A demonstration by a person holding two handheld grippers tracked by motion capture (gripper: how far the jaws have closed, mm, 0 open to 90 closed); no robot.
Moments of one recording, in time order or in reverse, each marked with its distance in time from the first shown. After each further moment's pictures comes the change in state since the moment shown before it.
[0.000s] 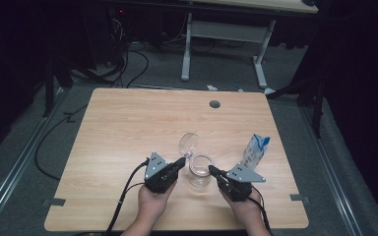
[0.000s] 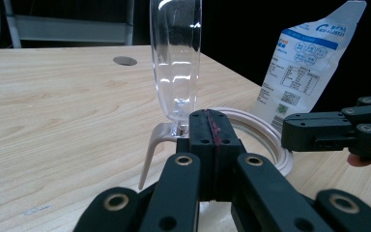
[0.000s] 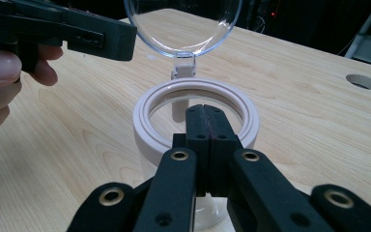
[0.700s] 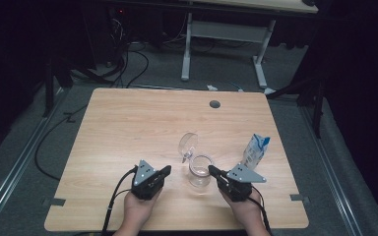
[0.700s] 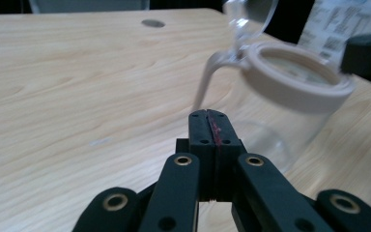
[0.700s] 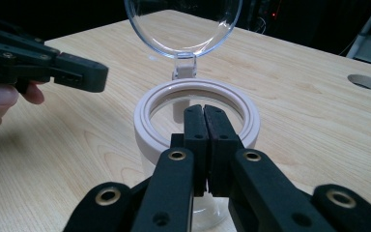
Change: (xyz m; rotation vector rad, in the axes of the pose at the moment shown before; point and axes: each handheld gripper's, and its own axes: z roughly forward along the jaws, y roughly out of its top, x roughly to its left) left arm 0.032 -0.033 -0.025 0.103 0.072 0.042; right arm 0.000 -0.001 0.000 -0.004 0.003 0.006
